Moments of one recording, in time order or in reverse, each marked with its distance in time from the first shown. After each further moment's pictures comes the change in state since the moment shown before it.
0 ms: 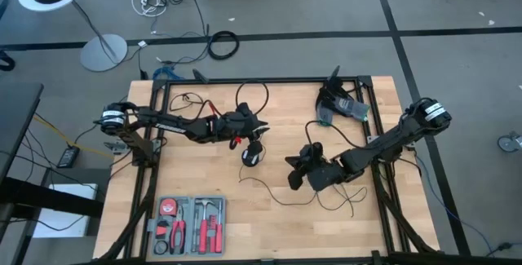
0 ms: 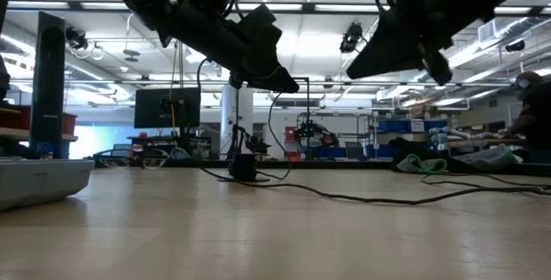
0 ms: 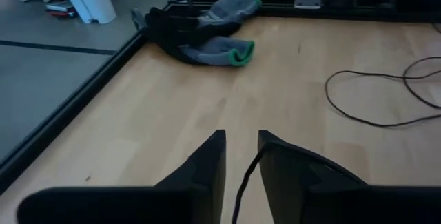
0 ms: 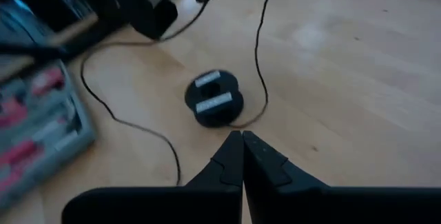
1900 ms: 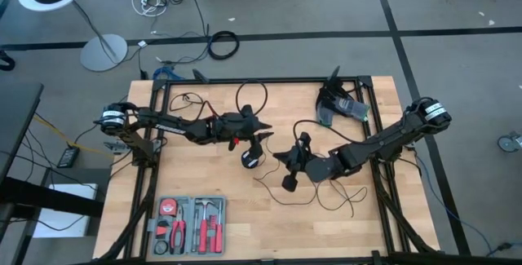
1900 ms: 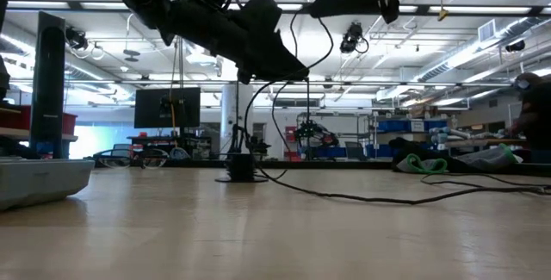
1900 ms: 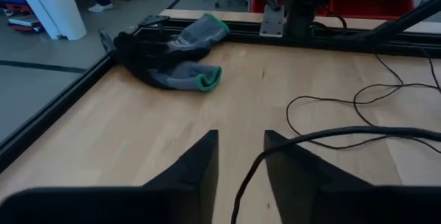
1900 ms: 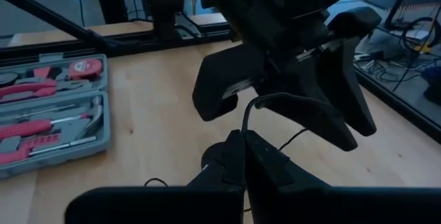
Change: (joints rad) left arm -0.020 0.000 0.000 0.082 0.091 -0.025; right arm -0.045 0.000 0.148 0.120 -0.050 -0.640
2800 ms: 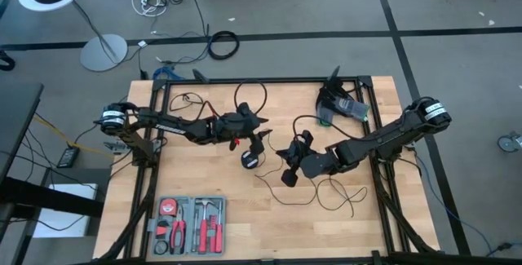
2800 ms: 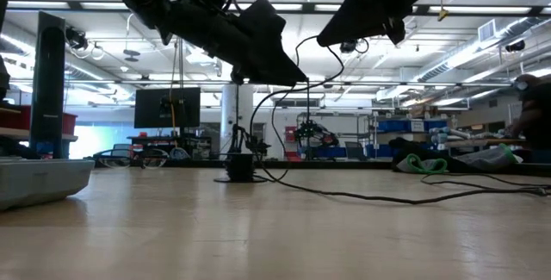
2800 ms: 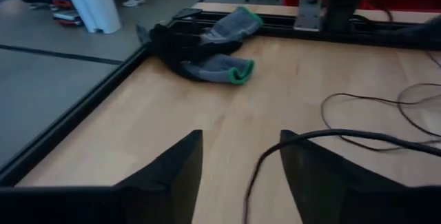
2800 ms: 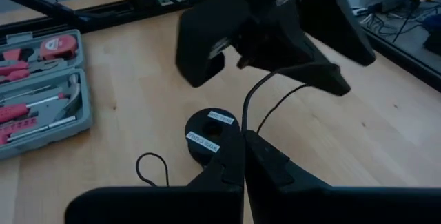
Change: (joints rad) left arm 0.000 0.000 0.000 -0.023 -0.125 -0.010; right arm -0.048 0.000 0.000 -0.152 -0.059 0.163
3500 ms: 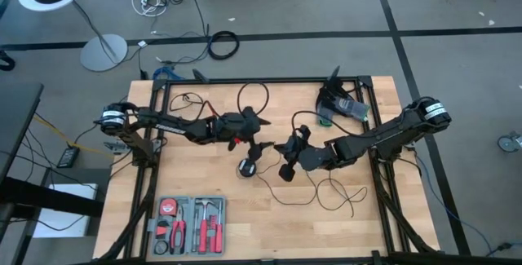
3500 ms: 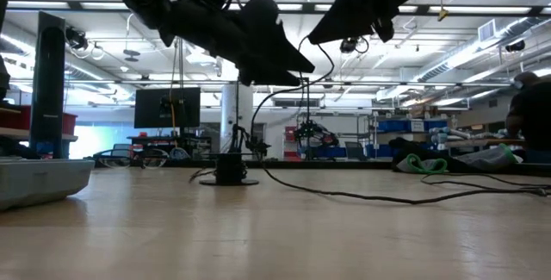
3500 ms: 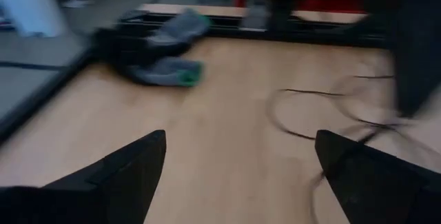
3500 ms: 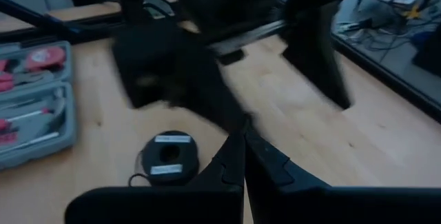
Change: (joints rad) left arm 0.004 0.000 0.000 0.006 0.201 0.010; right arm -0.049 -0.002 0.000 0.058 -0.007 -0.089
